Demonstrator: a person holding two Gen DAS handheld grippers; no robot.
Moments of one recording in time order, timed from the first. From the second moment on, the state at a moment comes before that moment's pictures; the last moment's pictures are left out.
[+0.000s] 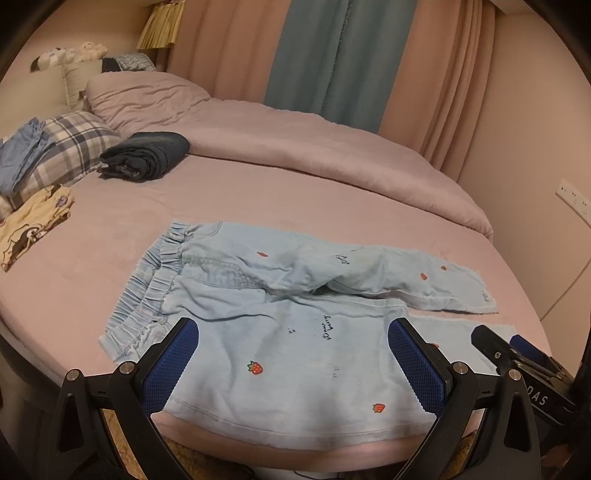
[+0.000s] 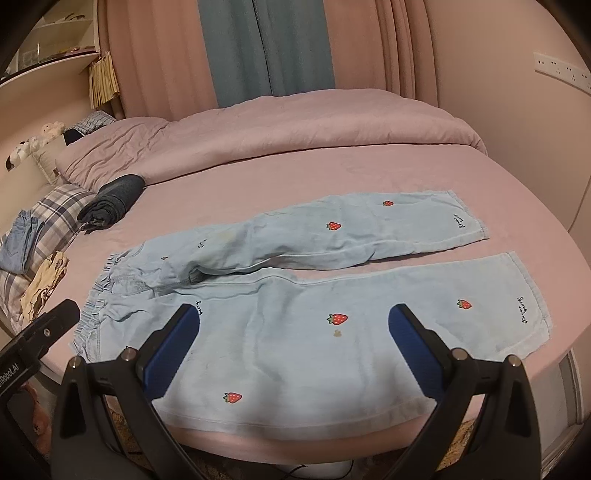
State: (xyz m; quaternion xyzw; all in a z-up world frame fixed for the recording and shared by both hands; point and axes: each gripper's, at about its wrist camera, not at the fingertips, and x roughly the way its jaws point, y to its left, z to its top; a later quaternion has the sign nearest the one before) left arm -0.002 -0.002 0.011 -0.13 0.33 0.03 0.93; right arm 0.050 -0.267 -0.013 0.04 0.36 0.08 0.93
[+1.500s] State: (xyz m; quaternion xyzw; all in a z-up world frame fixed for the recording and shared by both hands) left arm 0.005 -0.001 -0.006 -0.14 0.37 0.02 0.92; right arm 0.044 -0.261 -0.010 0.03 0.36 0.08 0.93
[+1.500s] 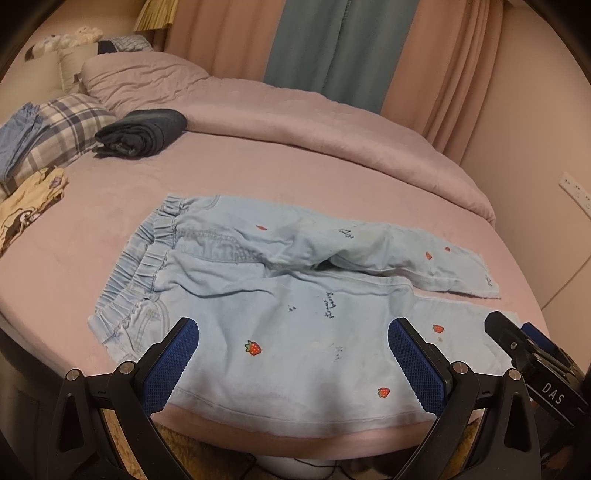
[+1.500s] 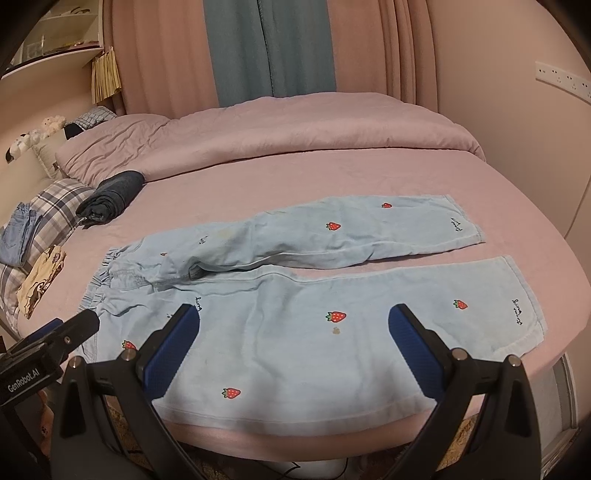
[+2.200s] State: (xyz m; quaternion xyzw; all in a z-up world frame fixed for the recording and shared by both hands) left arm 0.016 0.000 -0.021 -0.15 0.40 0.02 0.90; right arm 0.048 -0.265 -0.021 0.03 0.38 0.06 0.92
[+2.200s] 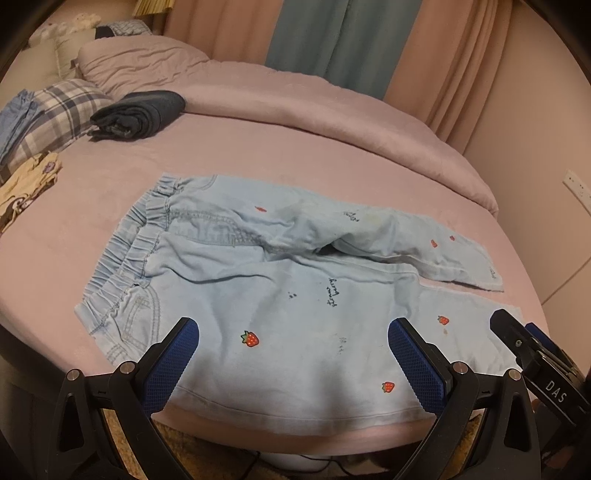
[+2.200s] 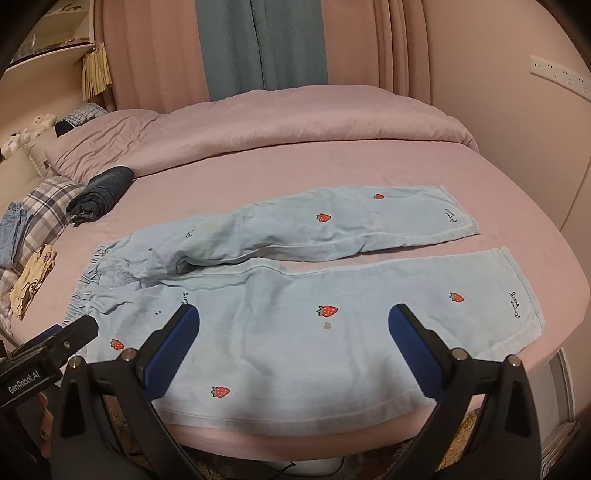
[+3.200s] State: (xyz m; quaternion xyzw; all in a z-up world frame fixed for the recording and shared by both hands) left arm 0.032 0.003 -0.048 -0.16 0.43 0.01 0.89; right arm 0.069 -0.312 -0.051 0.06 0.41 0.01 0.91
